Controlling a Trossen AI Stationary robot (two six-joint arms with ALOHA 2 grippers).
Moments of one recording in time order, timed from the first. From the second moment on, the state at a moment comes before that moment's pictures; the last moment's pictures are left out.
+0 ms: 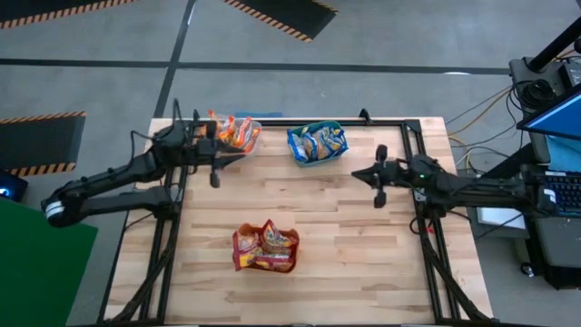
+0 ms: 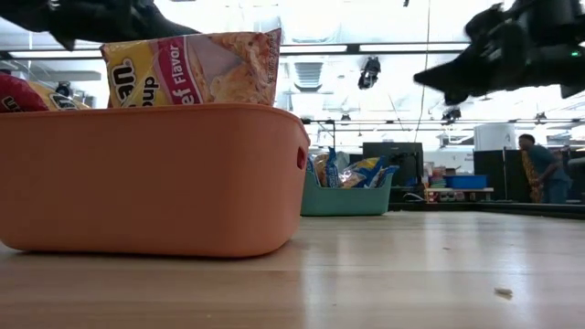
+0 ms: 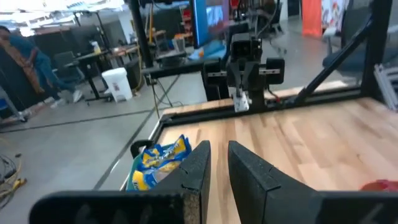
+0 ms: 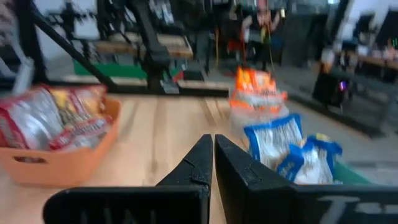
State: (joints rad) left arm 0.50 0.72 0.55 0.10 0.38 0.26; right arm -0.29 0.65 0.17 0.45 -0.20 -0.12
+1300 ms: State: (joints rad) left arm 0.50 0.01 0.01 0.24 0.60 -0.05; right arm -0.30 0.01 0.01 0.21 -0.34 -0.13
